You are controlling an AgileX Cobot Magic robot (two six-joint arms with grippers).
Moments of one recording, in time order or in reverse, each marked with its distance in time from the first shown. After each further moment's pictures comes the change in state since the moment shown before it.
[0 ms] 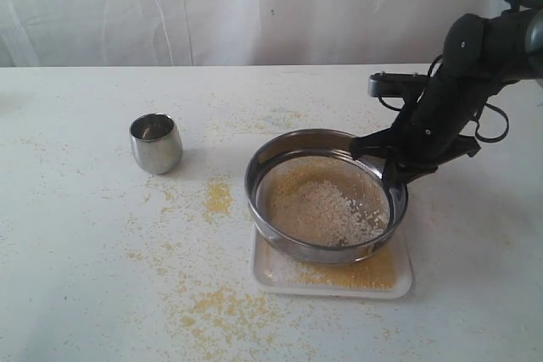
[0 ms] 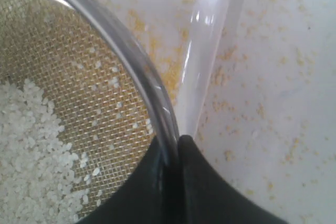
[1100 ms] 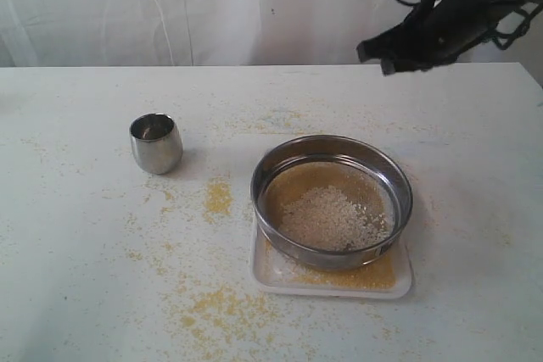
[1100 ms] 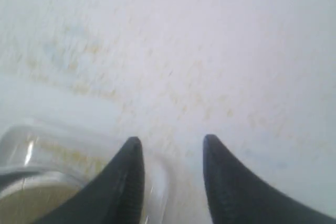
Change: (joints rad) left arm 0.000 0.000 0.000 0.000 0.000 0.000; right arm -0.004 -0.108 -0.181 -0.190 -0.235 0.056
